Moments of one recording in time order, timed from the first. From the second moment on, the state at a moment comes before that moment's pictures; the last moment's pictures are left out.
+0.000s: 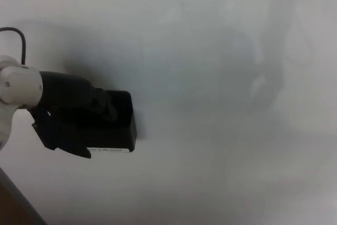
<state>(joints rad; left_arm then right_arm) -0.65 0.91 -0.48 -0.13 0.36 0.39 -1.05 0.11 -0.18 0.15 1.20 -0.35 -0.93 -0.46</state>
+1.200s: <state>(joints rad) -0.66 0.79 -0.61 -0.01 0.53 0.39 -1.03 0.13 -0.19 0.17 1.19 -0.37 -0.91 -0.48</state>
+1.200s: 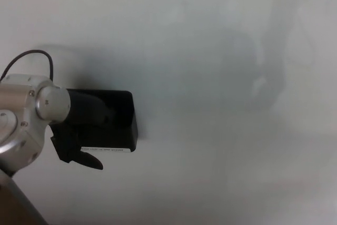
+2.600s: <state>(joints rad) -0.74 0.79 -0.50 -0.13 0.53 0.40 -1.14 0.12 -0.21 0.20 1.19 -0.41 -0.92 -0.54</state>
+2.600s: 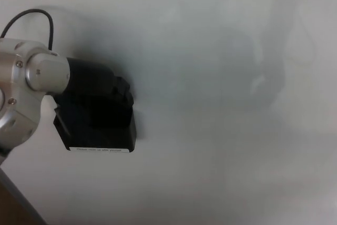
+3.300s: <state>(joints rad) -0.81 0.80 -0.49 -0.12 0.53 0.40 -1.19 0.10 -0.21 0.20 1.19 -0.41 -0.91 -0.54</state>
